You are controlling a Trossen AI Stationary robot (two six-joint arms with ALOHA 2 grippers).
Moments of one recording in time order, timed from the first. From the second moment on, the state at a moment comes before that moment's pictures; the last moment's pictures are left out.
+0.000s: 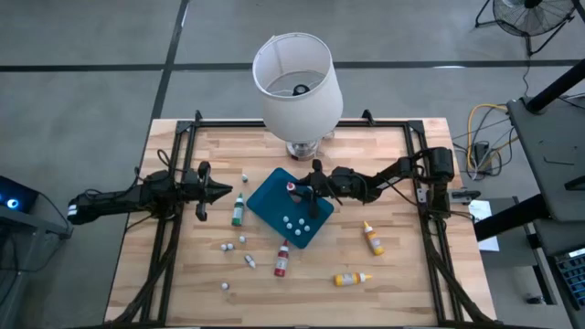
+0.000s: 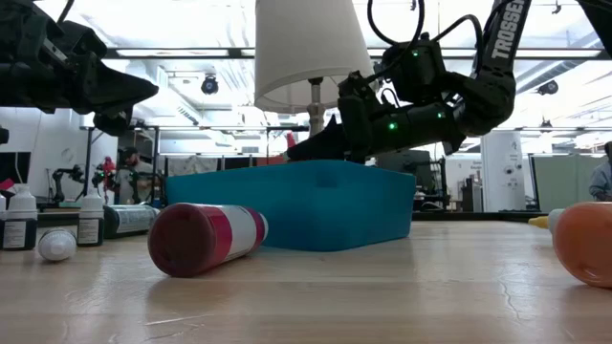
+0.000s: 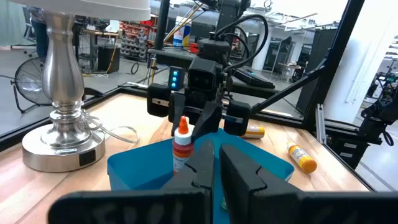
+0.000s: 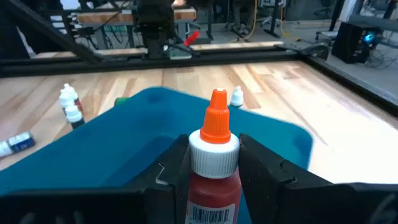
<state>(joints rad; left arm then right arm) 0.12 0.06 0.01 0.02 0.04 -0.18 -0.11 1.94 0.70 1.05 -0.02 0.05</state>
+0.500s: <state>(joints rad) 0.12 0.06 0.01 0.02 0.04 -0.18 -0.13 1.94 0.69 1.04 -0.02 0.05</state>
